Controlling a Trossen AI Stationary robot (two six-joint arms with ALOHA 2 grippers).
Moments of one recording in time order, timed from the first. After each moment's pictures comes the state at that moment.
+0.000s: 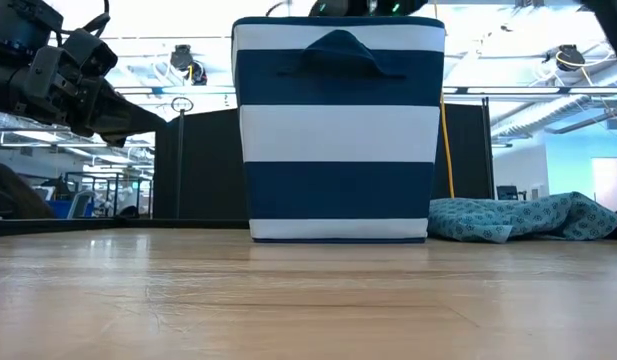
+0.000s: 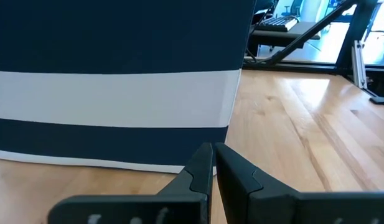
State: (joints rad) left arm -0.08 0.57 0.01 0.41 -0.18 -0.06; right arm -0.35 1.84 1.66 -0.74 -0.02 -0.57
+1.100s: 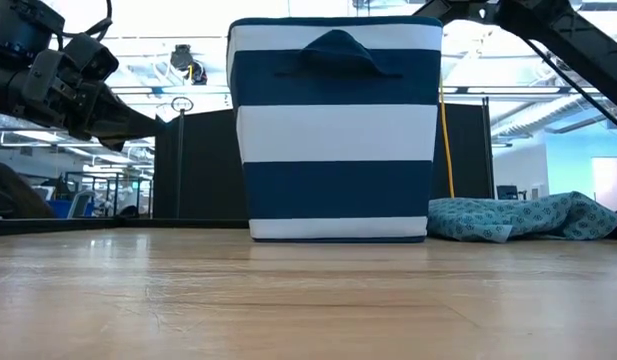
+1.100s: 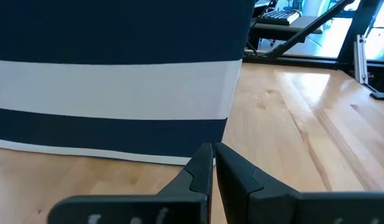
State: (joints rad) left arm -0.08 0.57 0.01 0.38 -0.18 -0.08; right arm -0.38 2.19 1.66 -0.74 -0.26 -0.57
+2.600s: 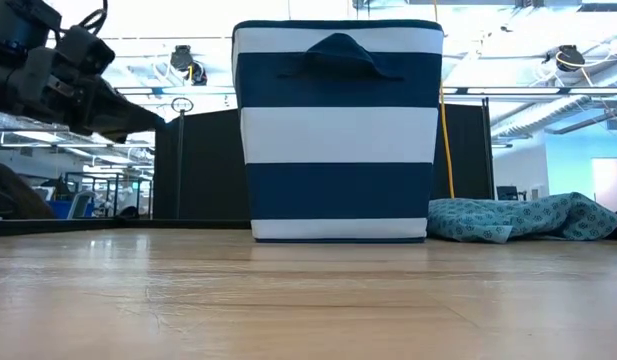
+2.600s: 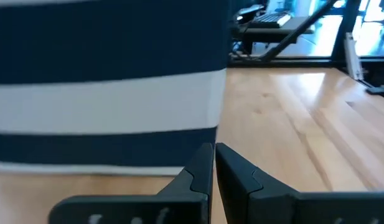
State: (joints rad) left arm -0.10 0.57 0.01 0.42 -0.18 -0.01; right arm -0.03 0.77 1.11 -0.52 -0.13 -0.08
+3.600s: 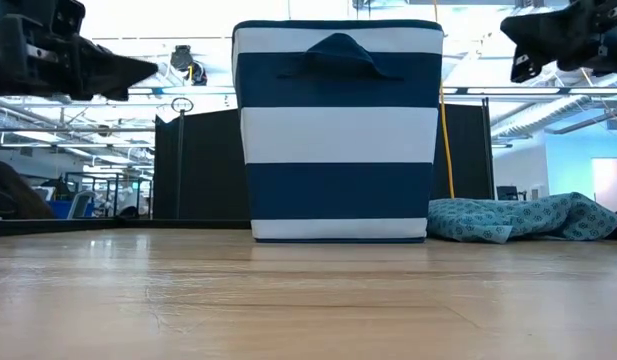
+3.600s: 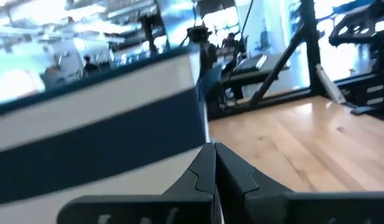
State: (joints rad) left arm -0.16 0.45 0.01 0.52 -0.17 0.26; right arm 0.02 0.05 0.12 0.10 -0.08 -0.09
